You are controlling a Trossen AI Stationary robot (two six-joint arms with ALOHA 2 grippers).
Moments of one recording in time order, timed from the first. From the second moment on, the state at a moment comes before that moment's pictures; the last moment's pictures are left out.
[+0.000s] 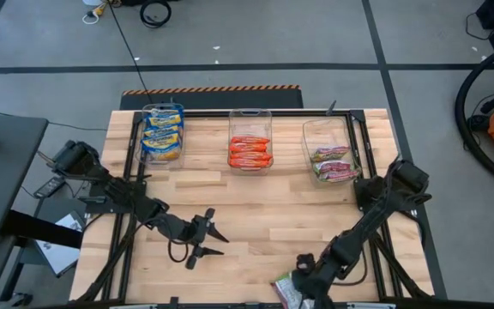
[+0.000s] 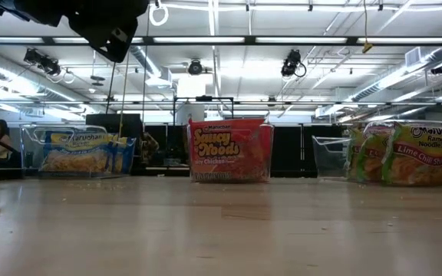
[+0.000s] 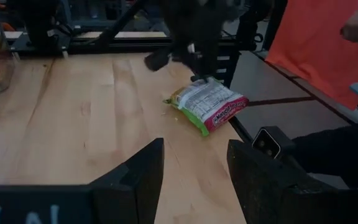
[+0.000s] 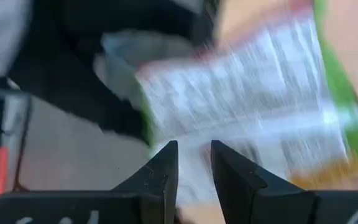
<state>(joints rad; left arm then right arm) -0.58 1.46 0.58 0.64 -0.25 -0.18 0.81 1.83 1.09 -0.19 -0.11 0.73</state>
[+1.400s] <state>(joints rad) -0.22 1.96 0.71 0.71 -0.13 0.27 0.51 1.64 0.86 -0.50 0.37 0.29</state>
